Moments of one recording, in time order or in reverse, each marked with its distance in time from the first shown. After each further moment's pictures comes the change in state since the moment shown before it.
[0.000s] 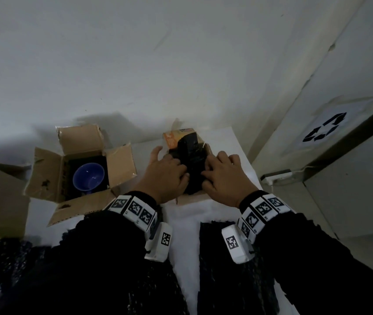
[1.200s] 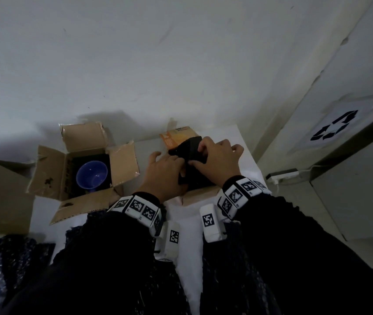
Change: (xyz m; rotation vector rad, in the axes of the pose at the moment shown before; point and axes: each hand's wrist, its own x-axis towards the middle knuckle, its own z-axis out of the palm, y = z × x) left_hand 0.005 -0.002 0.007 -0.096 -0.030 -0.171; right_hand 0.052 -0.010 0.003 0.365 0.122 0.444
